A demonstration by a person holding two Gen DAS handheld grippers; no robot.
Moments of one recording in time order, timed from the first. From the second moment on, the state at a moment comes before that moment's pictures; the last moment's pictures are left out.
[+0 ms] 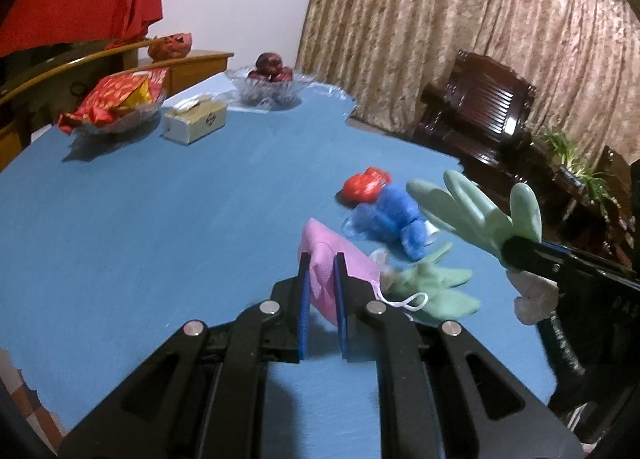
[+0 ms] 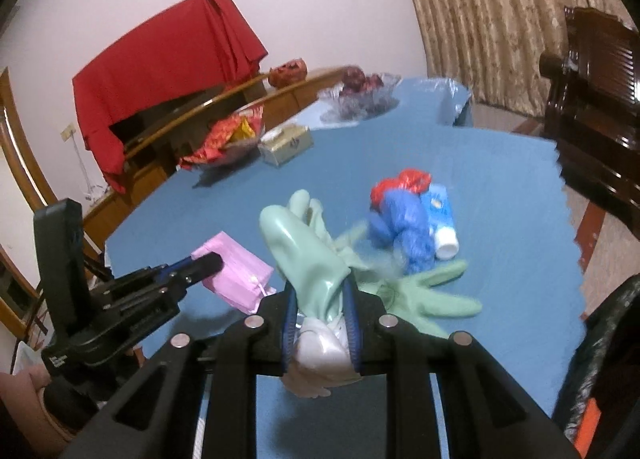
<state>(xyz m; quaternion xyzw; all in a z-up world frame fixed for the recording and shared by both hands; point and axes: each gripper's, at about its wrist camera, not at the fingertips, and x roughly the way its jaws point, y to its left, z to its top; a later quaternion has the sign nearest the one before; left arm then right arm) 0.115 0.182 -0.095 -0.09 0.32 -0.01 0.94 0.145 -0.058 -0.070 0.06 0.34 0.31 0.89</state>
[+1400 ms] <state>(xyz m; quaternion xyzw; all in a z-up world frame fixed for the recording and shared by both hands) 0.138 -0.121 -0.056 -0.01 0.28 -0.29 0.91 0.075 -0.353 -0.058 0.11 0.30 0.01 0.95</state>
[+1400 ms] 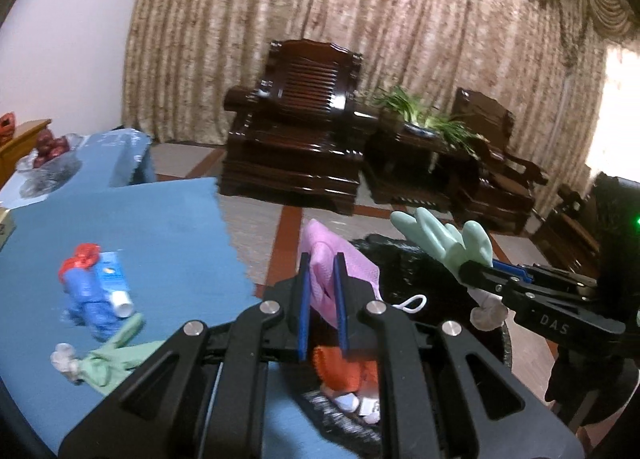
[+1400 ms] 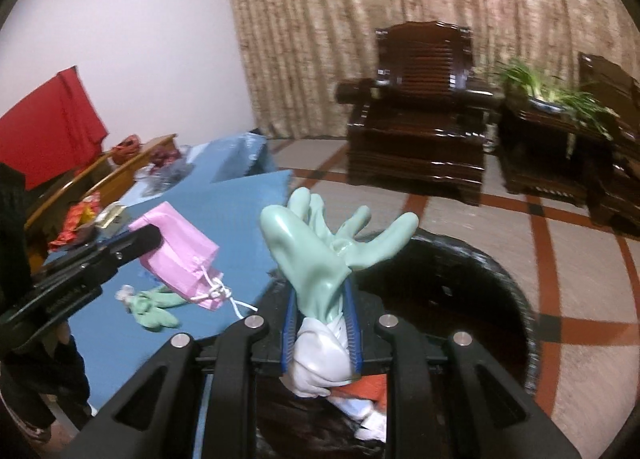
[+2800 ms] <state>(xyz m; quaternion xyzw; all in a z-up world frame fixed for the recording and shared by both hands) 0.158 0.049 -0.112 0.01 0.34 -0.08 0.94 0.120 -0.237 -0.093 0.07 0.33 0.08 0.94</state>
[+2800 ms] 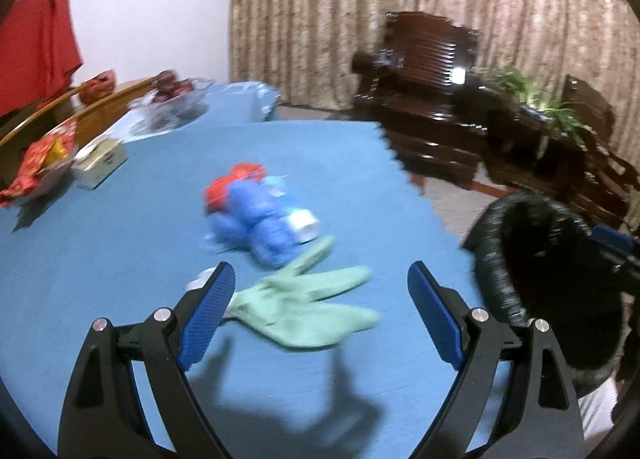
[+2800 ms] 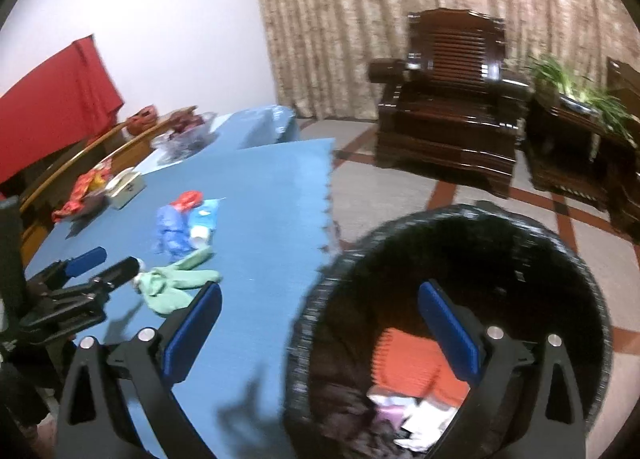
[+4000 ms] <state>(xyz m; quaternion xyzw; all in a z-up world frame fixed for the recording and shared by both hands) 0.216 0.105 -0.187 -0.06 0.42 -0.05 0.91 0.200 -0.128 -0.133 0.02 0.36 0.16 0.92</state>
